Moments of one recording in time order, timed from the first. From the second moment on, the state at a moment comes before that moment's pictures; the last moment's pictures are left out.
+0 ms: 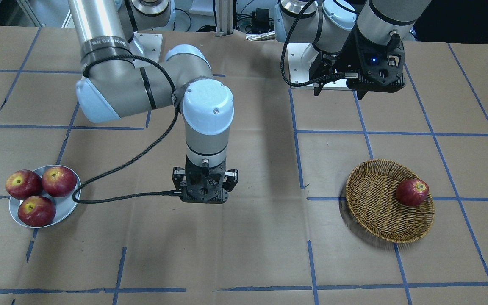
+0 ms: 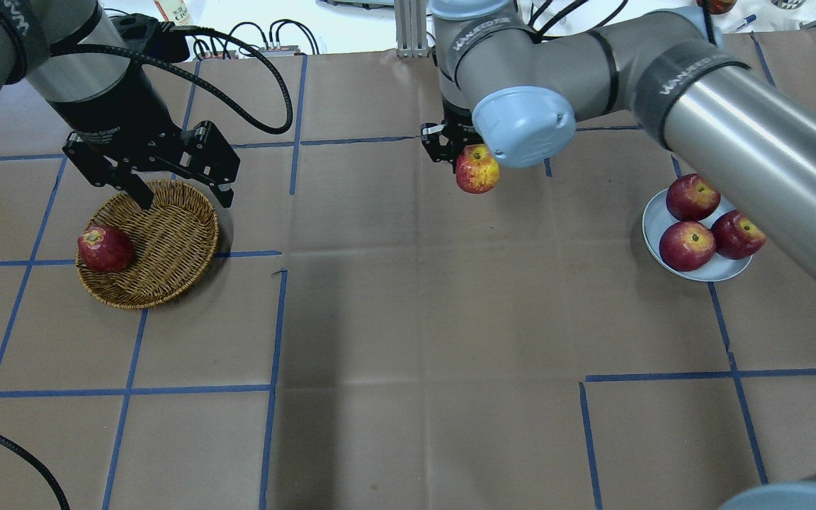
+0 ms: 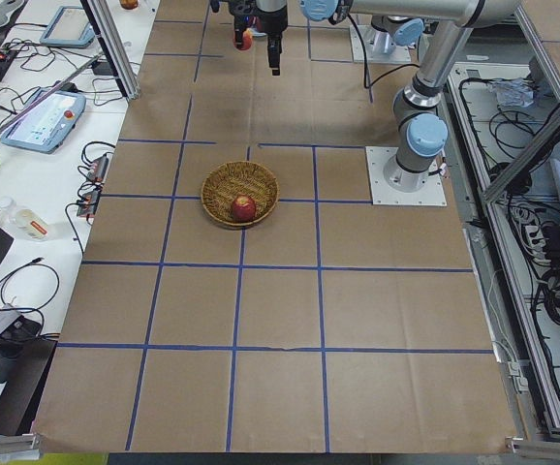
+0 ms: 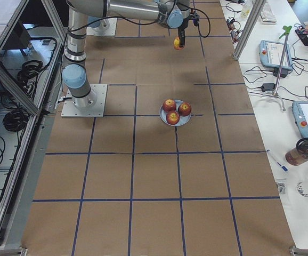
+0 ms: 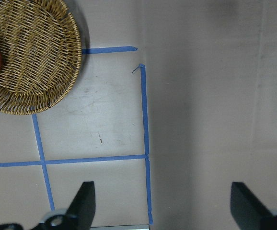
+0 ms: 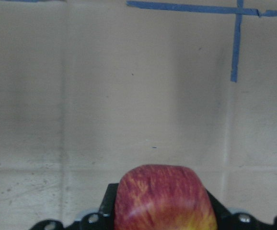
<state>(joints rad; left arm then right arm) -1.55 -1.54 -1.55 -1.72 1.54 0.07 1.80 -1.22 1.50 -1.90 -1.66 0.18</state>
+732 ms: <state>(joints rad) -1.55 -1.54 -1.55 -1.72 1.54 0.07 1.29 -1.37 1.69 -1.93 -1.65 -0.49</state>
